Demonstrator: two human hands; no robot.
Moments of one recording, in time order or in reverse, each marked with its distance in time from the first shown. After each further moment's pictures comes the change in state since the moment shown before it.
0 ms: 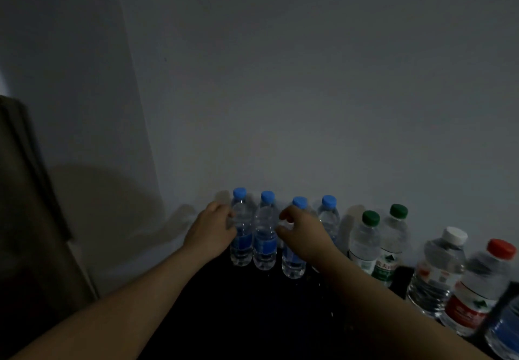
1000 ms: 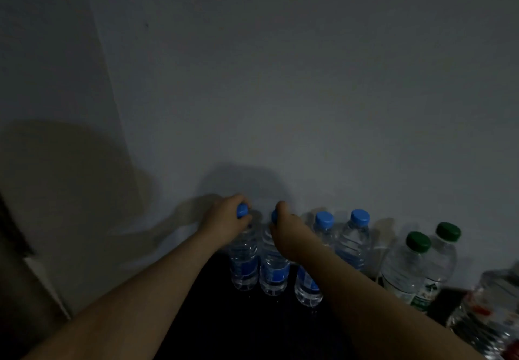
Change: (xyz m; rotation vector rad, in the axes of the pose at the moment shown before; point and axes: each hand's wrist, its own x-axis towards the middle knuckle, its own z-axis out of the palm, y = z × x) left_hand 0.104 -0.031 0.034 -0.245 -0.086 0.002; right_hand 0.104 -0.006 0.055 -0.135 -0.182 0.032
